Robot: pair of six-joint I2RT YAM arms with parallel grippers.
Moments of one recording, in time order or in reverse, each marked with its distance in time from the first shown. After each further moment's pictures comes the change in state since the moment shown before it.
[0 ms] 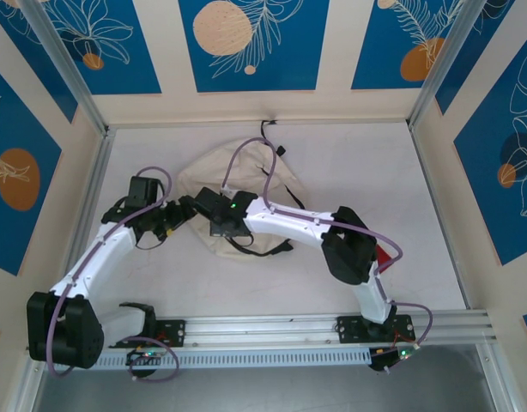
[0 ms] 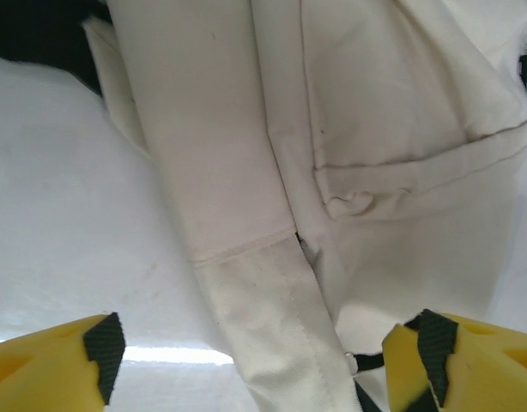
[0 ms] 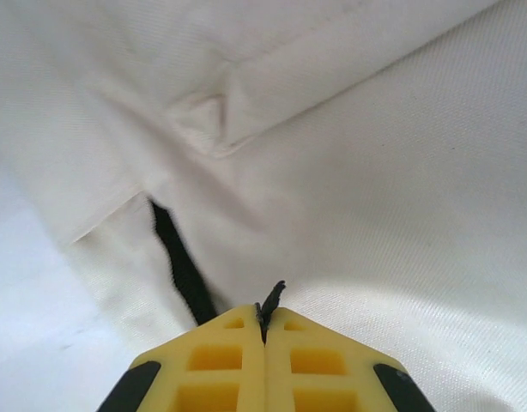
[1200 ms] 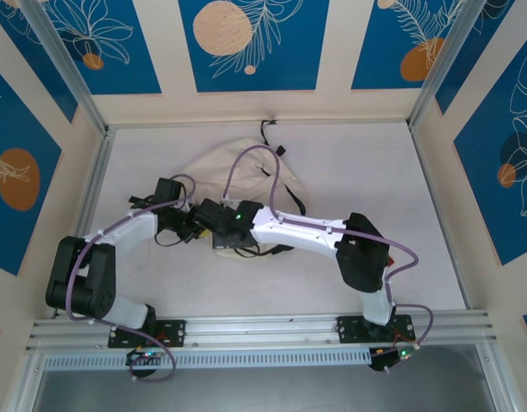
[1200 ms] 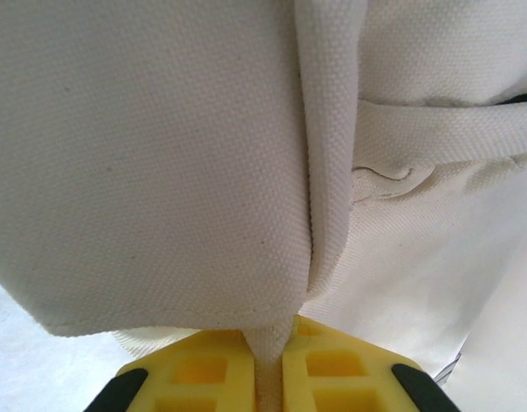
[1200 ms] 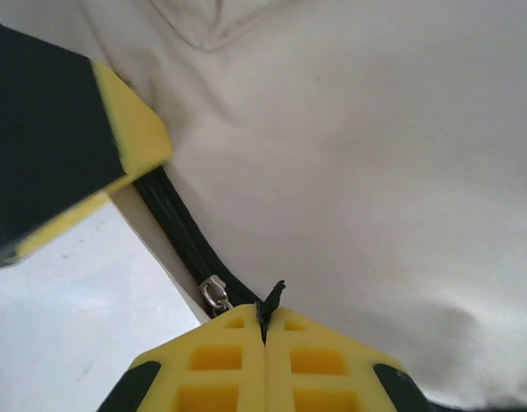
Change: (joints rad) left arm -0.093 0.298 -0.024 0.200 0.201 -0.099; right arm 0.068 -0.090 -0.103 -0.042 -0.012 0.024
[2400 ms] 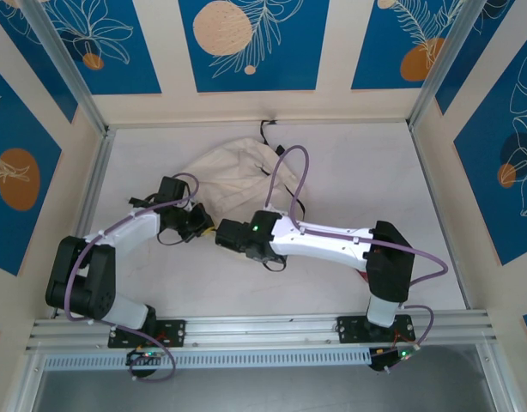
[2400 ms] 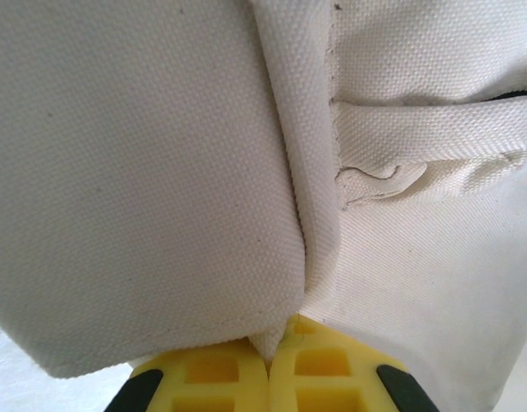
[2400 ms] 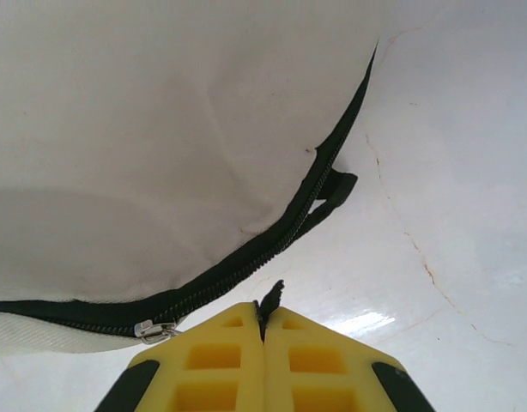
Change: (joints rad) left arm -0.022 -0.002 0.026 -0.021 -0.073 0.003; right arm 0.031 -0.181 -0.168 -0.338 0.219 0.426
